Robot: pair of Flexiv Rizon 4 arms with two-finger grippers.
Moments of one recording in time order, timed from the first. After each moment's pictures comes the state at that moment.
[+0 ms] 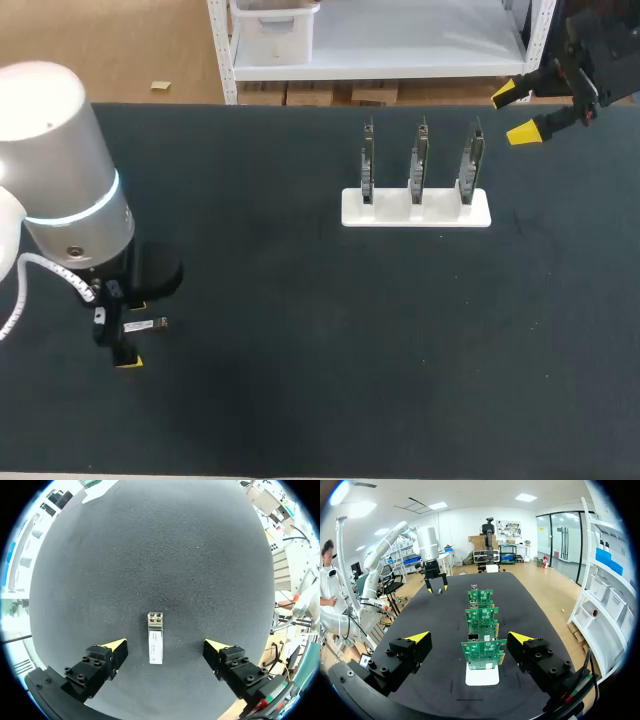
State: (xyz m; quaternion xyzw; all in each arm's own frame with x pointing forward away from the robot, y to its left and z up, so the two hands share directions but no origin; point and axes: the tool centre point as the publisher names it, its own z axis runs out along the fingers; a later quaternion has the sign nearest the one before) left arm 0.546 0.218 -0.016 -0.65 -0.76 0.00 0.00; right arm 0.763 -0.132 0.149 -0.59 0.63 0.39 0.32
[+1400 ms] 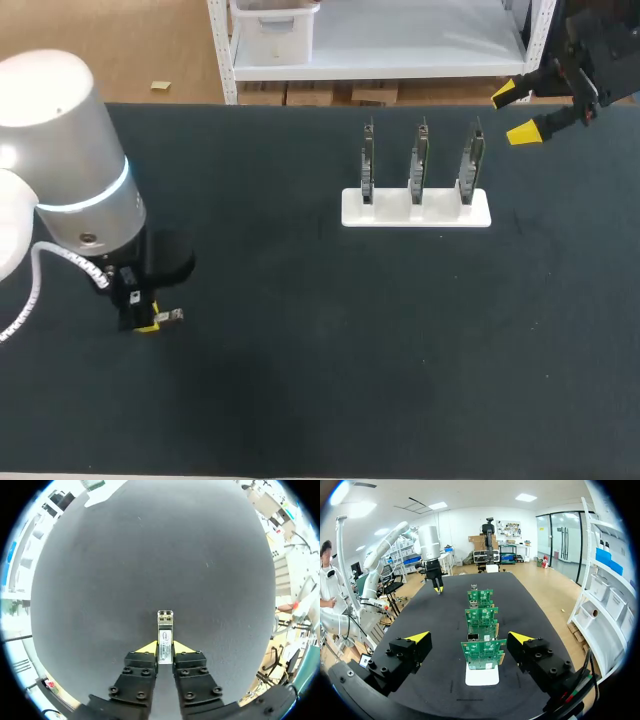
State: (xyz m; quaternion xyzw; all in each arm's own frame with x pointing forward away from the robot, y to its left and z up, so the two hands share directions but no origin) left arm 0.564 0.194 -0.008 -0.65 -0.76 0.02 -0.02; right arm 0.763 -0.132 0.149 -0.59 0.63 0.39 0.32
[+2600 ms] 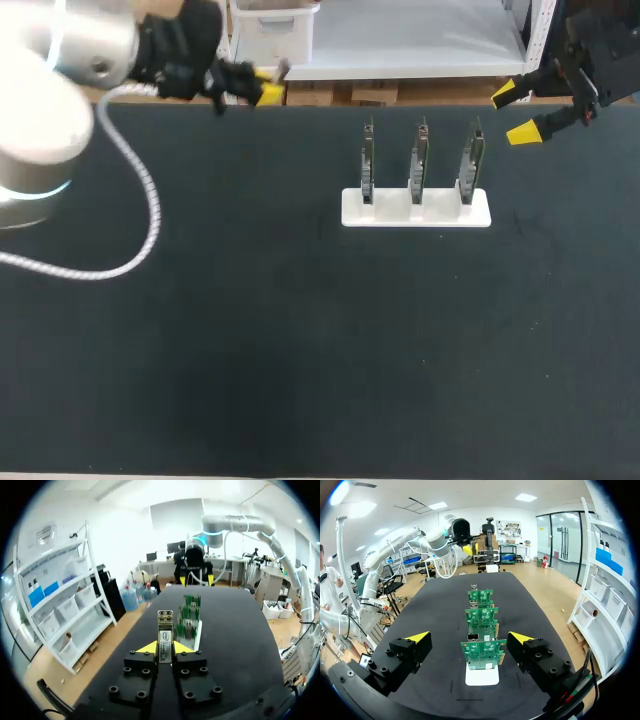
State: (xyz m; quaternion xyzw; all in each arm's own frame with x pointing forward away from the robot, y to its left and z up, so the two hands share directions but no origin) left arm 0.788 0.001 0.205 -0.54 -0.67 0.26 -0.44; right arm 0.763 -0.132 0.149 -0.59 0.63 0.39 0.32
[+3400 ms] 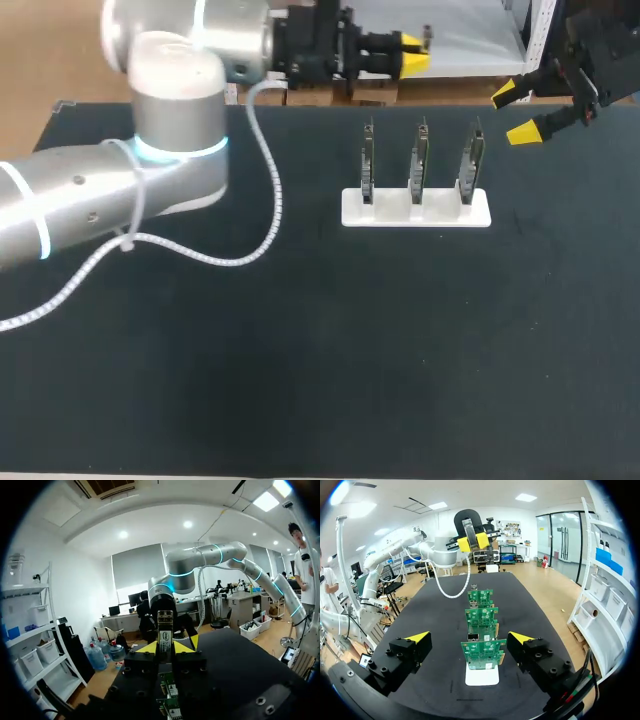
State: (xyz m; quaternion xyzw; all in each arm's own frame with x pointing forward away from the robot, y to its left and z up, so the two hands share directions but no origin) left arm 0.784 -0.181 0.236 -0.57 -0.47 0.44 -0.51; right arm 0.763 -0.132 0.149 -0.59 0.63 0.39 0.32
